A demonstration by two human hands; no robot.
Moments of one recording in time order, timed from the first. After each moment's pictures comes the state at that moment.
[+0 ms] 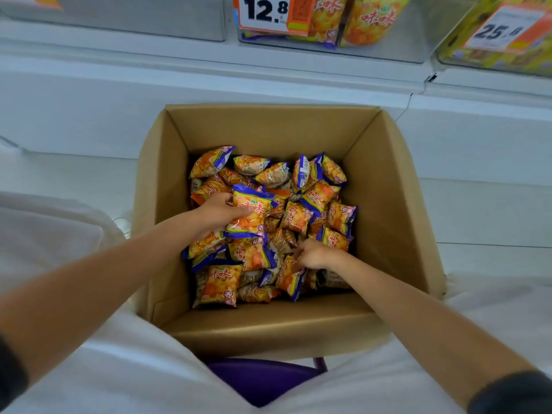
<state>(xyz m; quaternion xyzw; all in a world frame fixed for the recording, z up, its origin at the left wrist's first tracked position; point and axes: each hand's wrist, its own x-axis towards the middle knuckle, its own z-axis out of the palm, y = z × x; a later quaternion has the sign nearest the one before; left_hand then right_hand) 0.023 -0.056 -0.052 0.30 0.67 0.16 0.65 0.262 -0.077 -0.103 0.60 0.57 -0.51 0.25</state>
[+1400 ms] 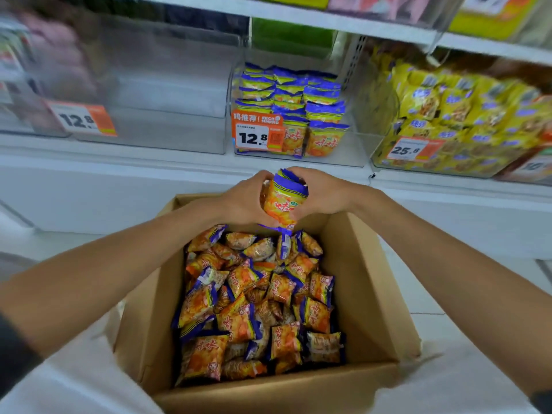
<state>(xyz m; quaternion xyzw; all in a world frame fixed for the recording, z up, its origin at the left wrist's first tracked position) 0.060 0.020 0.113 0.72 0.53 0.18 0.40 0.257 0.046 0.160 0.45 0.81 -0.37 -0.04</state>
